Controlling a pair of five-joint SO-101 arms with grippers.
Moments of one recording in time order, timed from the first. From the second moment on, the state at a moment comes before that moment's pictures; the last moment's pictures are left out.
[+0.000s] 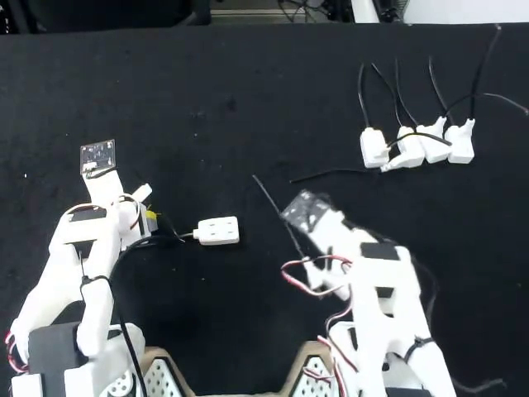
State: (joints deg) left arm -14.4 -19.4 59.4 34.8 1.6; right arm 2.8 -38.9 76.3 50.9 52.3
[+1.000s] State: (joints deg) left arm -14.4 -19.4 59.4 34.8 1.6; right arm -36.0 -38.9 71.7 58.6 44.4
